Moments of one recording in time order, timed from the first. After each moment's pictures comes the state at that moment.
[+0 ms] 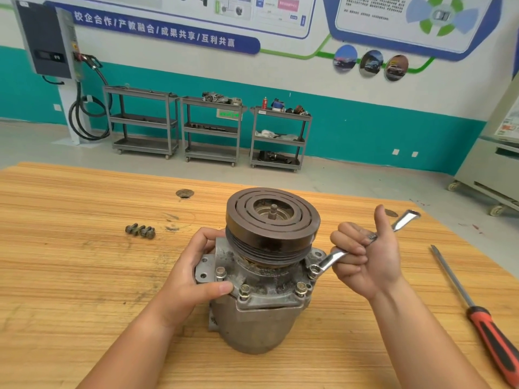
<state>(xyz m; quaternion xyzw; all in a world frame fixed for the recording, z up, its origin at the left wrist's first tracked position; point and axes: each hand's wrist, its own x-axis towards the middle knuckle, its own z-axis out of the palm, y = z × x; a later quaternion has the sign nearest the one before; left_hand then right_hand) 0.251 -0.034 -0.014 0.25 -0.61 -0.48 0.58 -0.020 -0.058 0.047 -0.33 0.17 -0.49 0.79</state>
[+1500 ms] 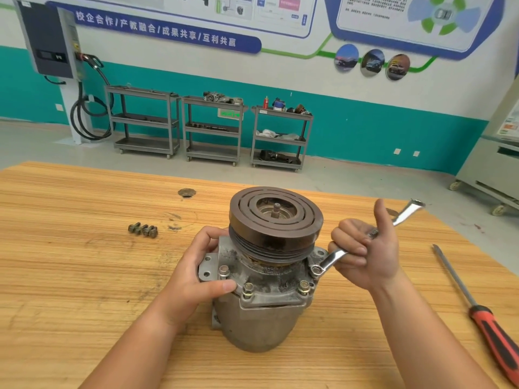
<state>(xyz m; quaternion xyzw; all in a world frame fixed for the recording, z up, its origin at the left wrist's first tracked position) 0.252 -0.034 -0.014 0.25 -0.61 -0.49 0.57 -0.018 -0.066 0.048 -0.39 0.05 -0.43 0.81</state>
